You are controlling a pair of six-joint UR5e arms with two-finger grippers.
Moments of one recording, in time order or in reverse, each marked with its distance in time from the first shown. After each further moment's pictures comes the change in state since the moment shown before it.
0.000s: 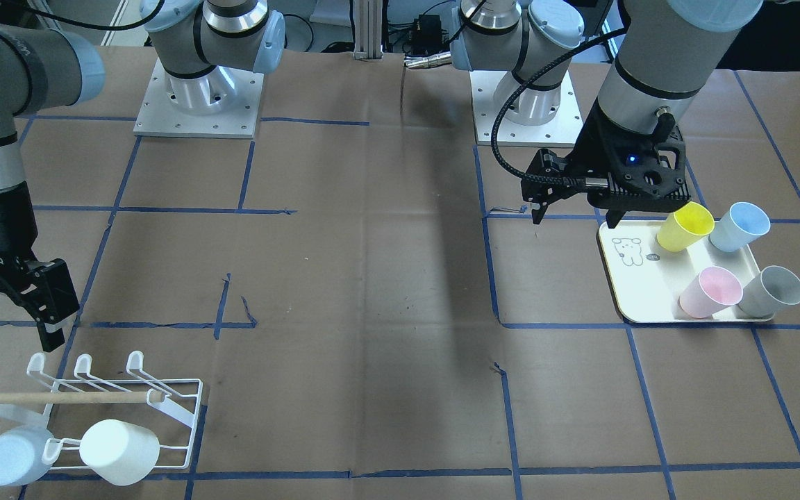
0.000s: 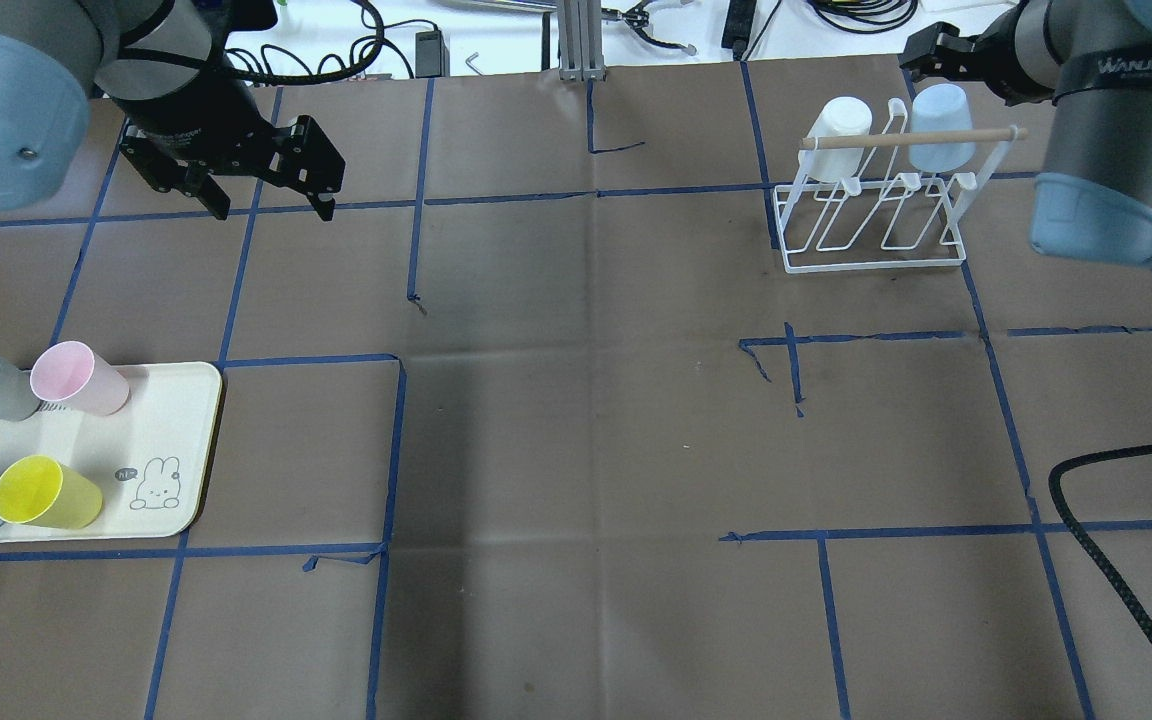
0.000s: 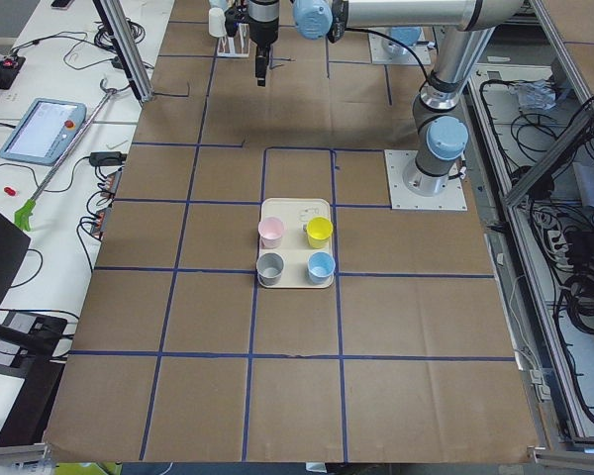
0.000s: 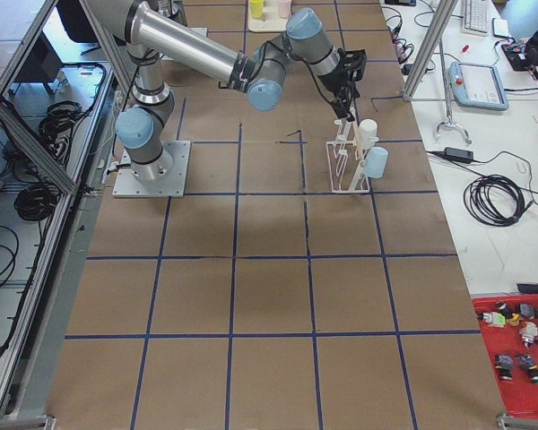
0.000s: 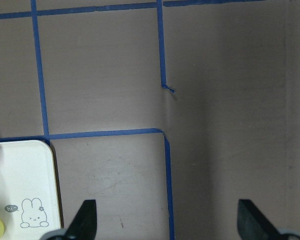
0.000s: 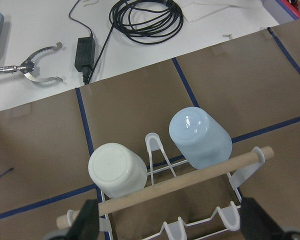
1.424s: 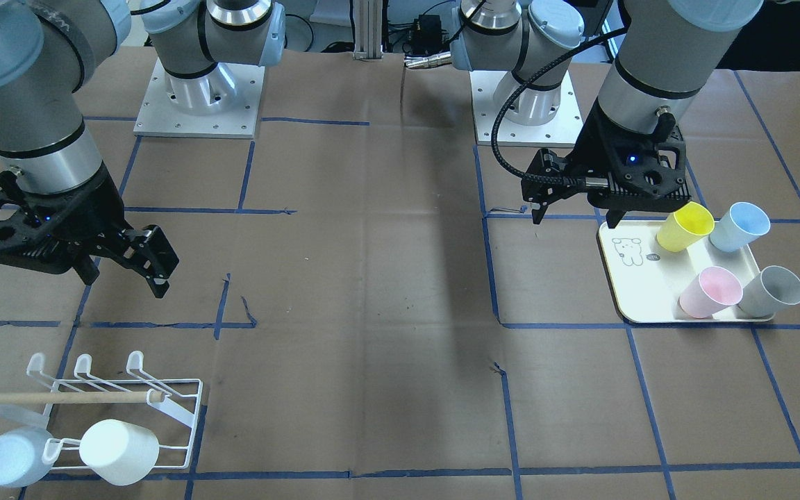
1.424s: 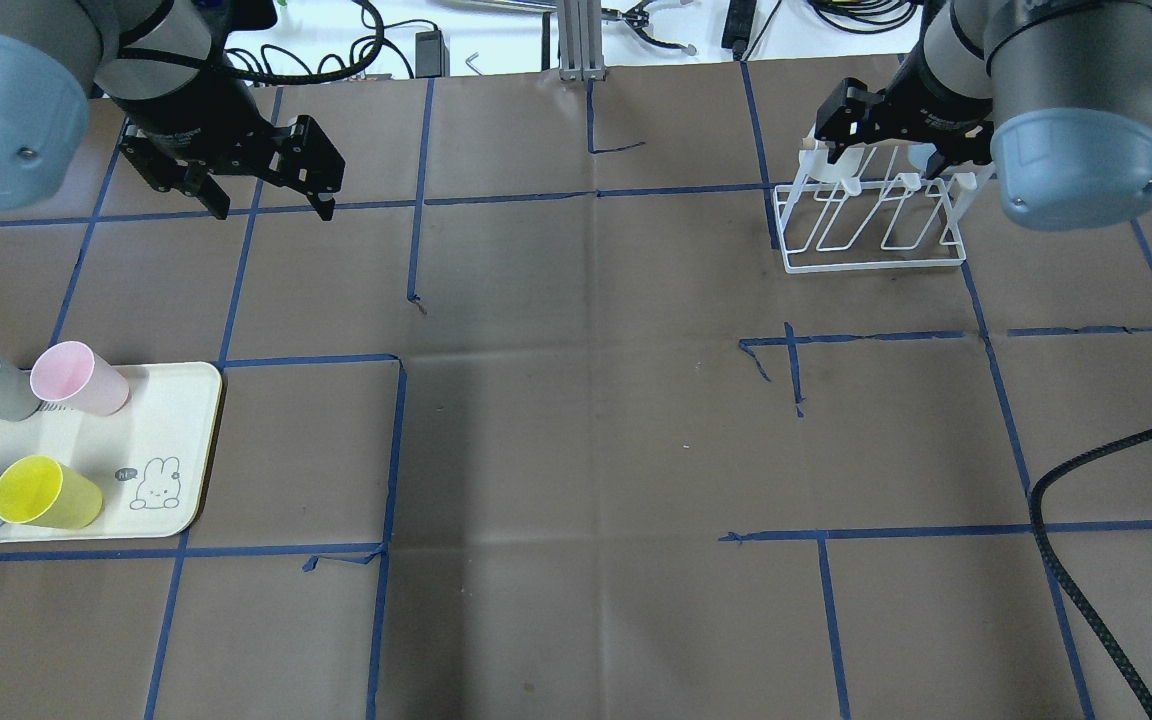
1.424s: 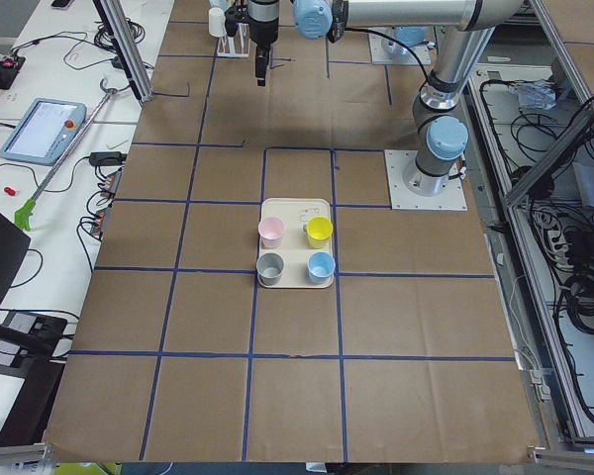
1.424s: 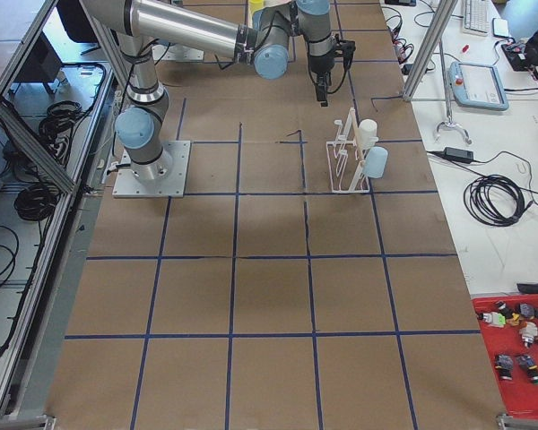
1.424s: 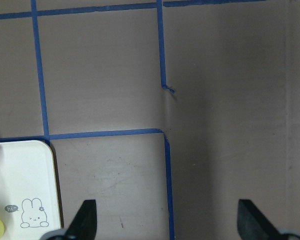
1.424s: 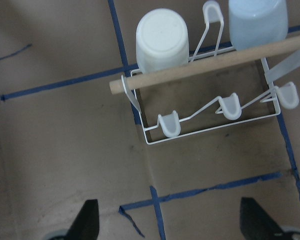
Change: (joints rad) left arm 0.000 0.000 0.001 0.000 0.000 0.001; right arm 0.123 -0.019 -0.116 0.528 -0.009 0.010
